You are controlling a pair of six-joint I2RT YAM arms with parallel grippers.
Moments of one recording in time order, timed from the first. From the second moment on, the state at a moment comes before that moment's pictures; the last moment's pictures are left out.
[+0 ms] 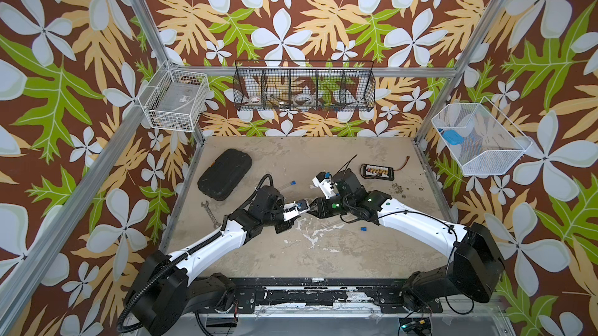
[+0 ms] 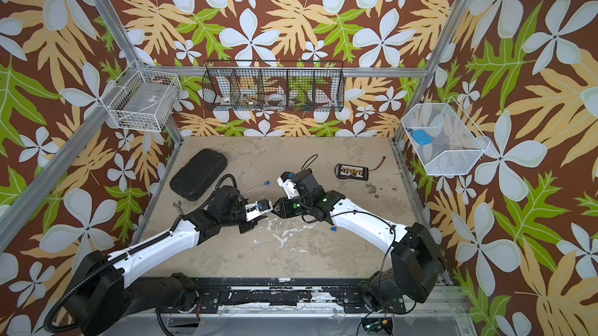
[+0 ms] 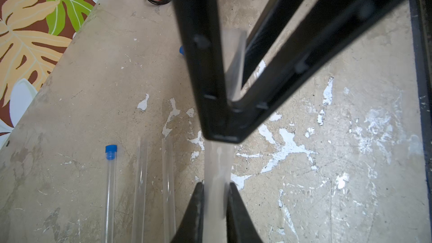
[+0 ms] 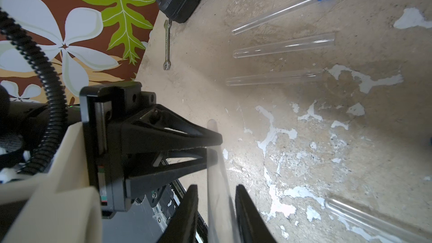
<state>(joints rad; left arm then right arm) -0.59 1.22 0.68 -0.18 0.33 0.64 0.72 1.48 1.04 -0.31 -0.43 0.52</state>
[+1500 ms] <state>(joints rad) -0.59 1.20 0.64 -0.15 0.31 0.64 0.72 1.45 1.02 -0.30 -0.50 0.53</state>
